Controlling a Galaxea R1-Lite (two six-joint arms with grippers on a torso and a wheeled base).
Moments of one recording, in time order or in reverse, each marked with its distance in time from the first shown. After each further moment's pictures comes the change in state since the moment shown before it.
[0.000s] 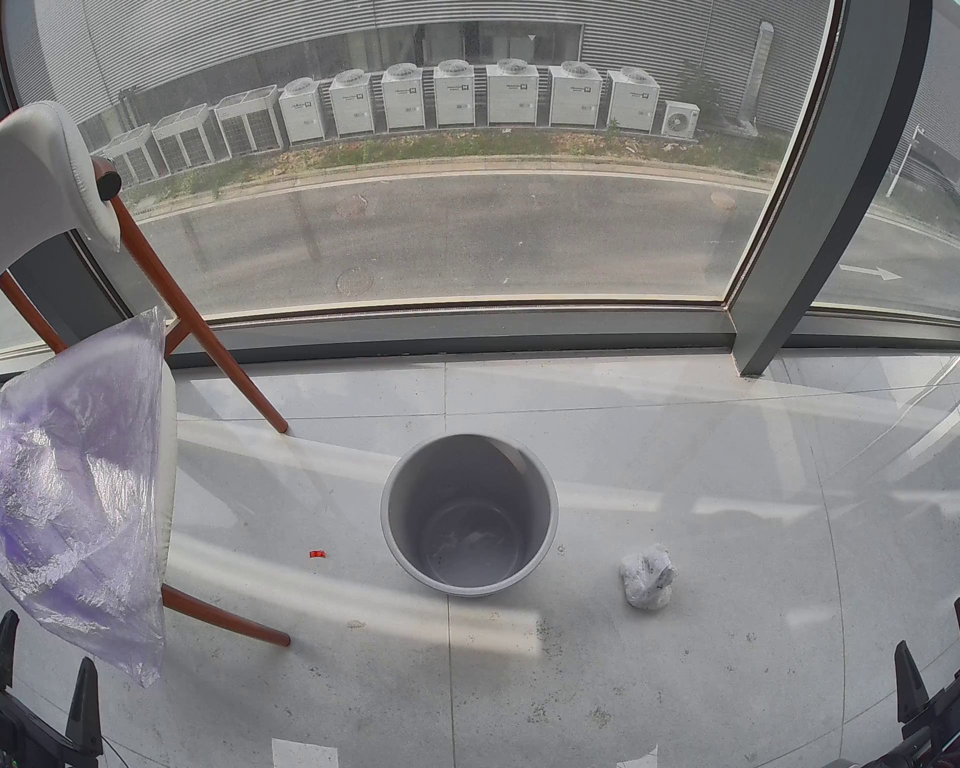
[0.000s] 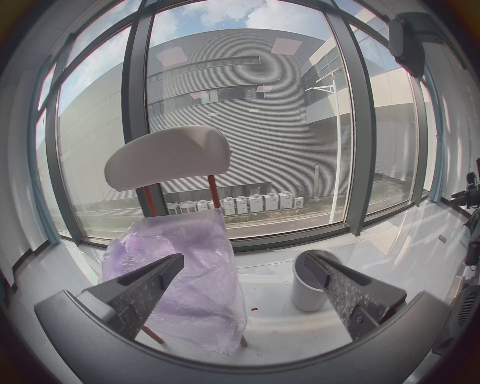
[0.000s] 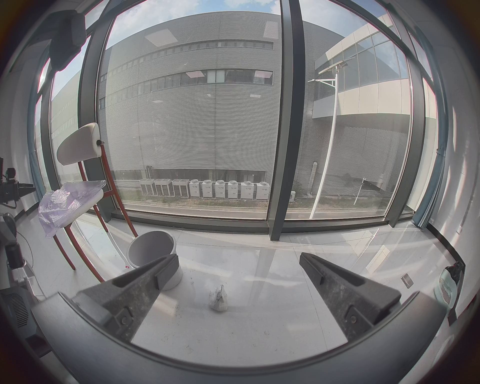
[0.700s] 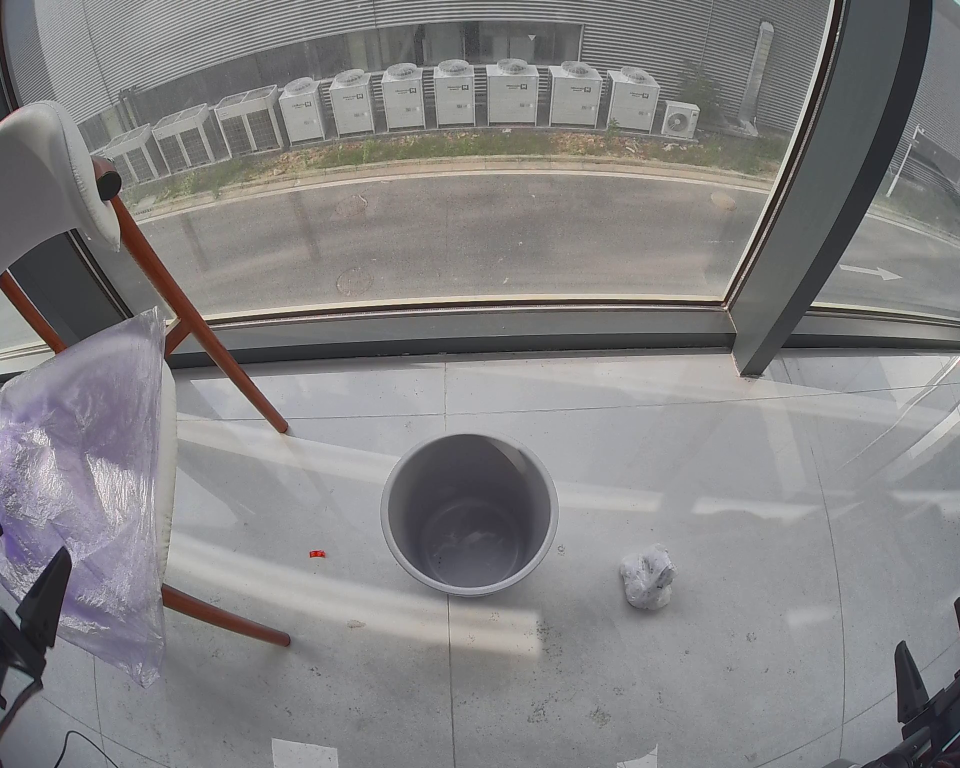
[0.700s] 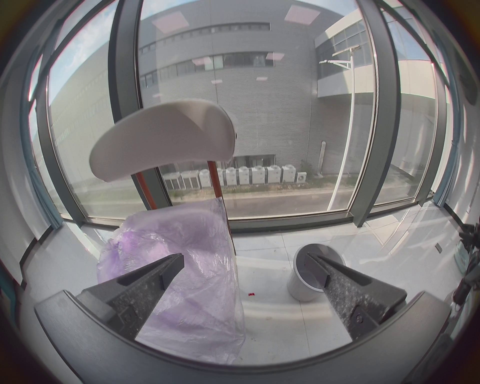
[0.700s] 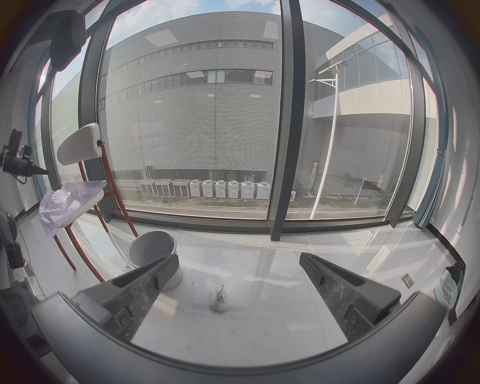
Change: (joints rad) left arm -0.002 0.454 -0.314 0.068 0.044 -0.048; right arm 0.002 0.000 0.000 0.000 0.000 0.000
